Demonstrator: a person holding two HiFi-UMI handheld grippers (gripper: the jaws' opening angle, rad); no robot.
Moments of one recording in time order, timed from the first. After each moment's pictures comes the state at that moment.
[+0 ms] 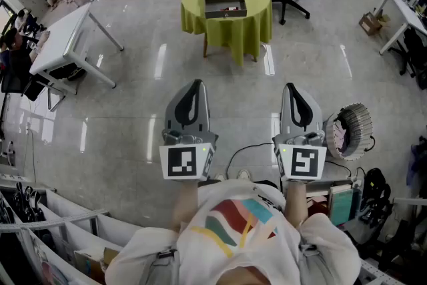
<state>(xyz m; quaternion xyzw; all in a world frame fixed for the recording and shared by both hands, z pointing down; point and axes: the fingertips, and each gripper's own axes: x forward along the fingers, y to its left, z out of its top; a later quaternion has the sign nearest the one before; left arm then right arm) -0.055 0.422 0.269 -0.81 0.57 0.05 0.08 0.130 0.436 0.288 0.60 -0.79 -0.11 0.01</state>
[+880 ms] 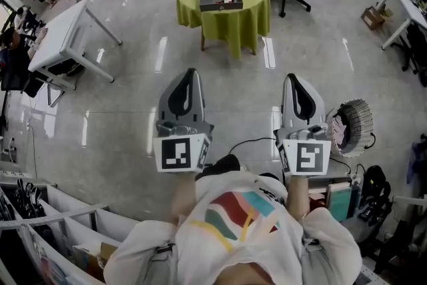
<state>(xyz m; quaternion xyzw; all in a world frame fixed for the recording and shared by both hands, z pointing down) -0.034 0.404 0.268 -0.81 0.58 0.05 0.08 0.157 0.425 0.285 0.58 -0.80 -0.11 -0.02</state>
